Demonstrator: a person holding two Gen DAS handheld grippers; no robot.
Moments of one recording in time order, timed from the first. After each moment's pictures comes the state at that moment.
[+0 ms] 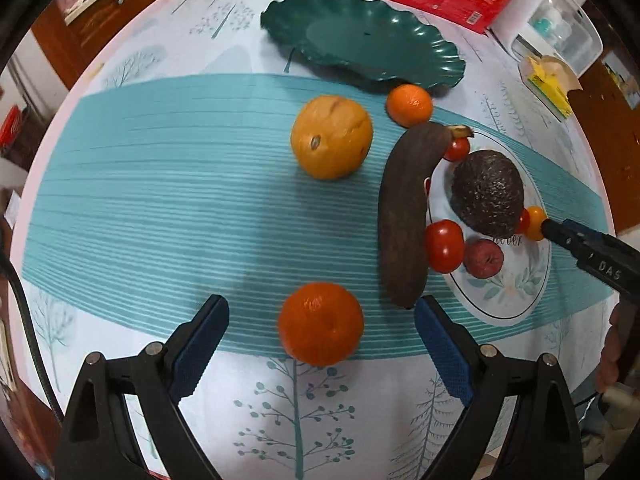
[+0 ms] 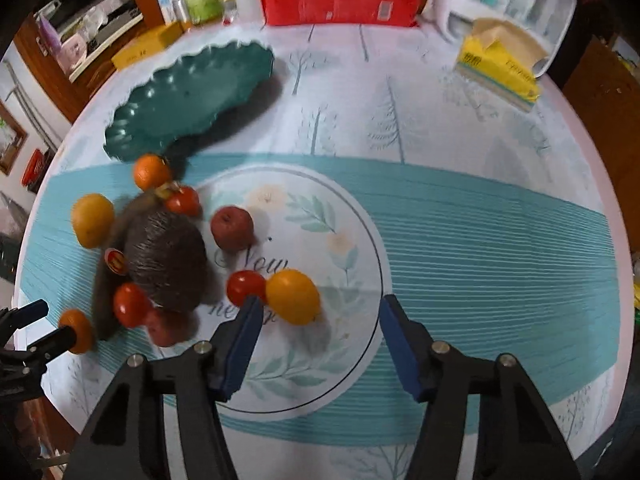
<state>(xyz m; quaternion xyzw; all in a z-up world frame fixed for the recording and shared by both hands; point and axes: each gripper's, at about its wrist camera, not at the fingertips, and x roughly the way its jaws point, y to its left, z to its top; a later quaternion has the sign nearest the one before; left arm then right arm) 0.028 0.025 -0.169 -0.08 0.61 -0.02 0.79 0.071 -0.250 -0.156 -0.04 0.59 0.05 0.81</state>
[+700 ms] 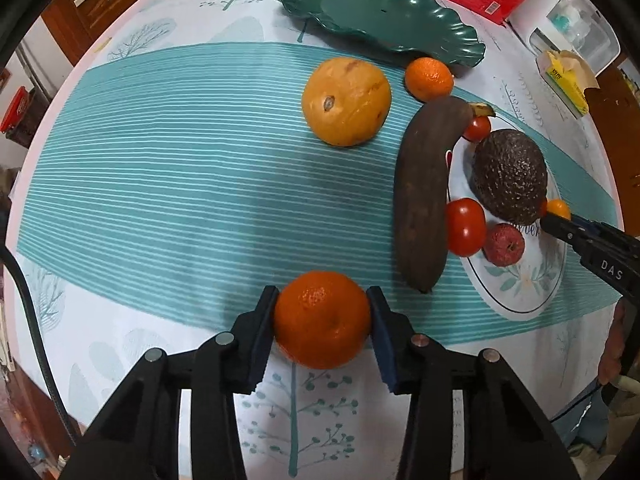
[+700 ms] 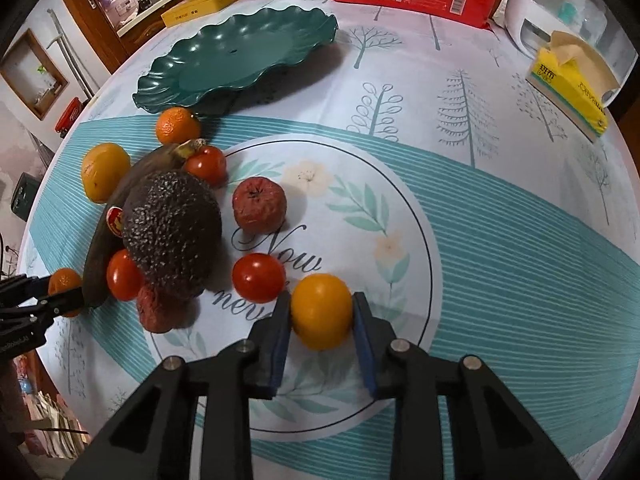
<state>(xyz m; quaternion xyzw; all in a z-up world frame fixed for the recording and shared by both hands) 0.026 0.023 -0.185 -0.09 0.63 0.00 0.77 0.079 -0.237 -0.176 -0.06 0.60 0.14 0.79</state>
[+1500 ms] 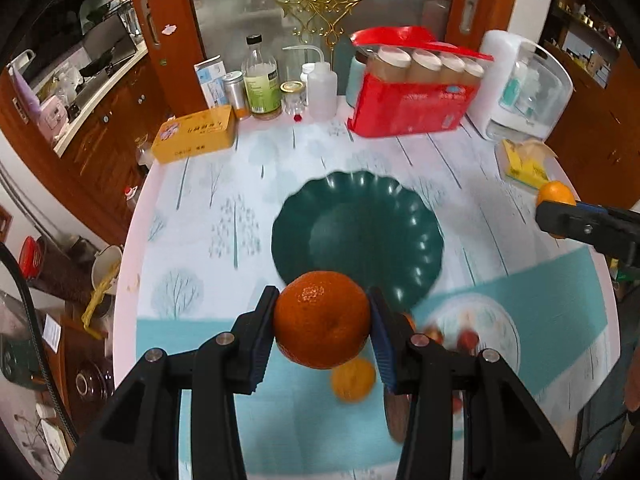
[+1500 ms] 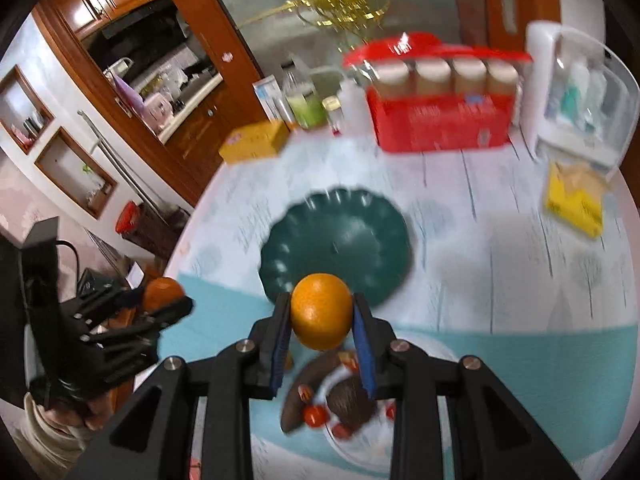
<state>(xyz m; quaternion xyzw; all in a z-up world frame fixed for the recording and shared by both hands) 0.185 0.042 0.003 0.02 0.51 -0.05 0.86 0.179 -0.166 0.031 0.05 0.50 0.18 0.84</state>
